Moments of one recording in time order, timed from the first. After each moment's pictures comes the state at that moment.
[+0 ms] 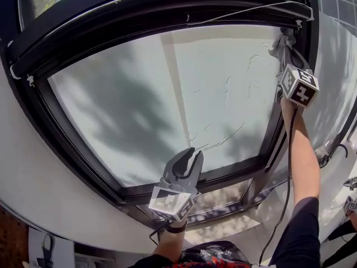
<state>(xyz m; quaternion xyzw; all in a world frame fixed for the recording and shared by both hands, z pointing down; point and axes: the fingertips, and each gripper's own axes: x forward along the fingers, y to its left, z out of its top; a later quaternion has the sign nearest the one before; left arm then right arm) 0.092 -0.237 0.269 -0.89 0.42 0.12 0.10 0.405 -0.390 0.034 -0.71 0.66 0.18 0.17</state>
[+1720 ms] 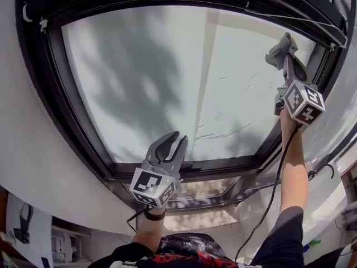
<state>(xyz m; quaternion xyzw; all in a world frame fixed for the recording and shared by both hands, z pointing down) 0.009 -0.249 0.284 -0.88 0.46 0.13 0.08 0.287 -0.368 0.045 -0.63 0.74 0.21 0.14</state>
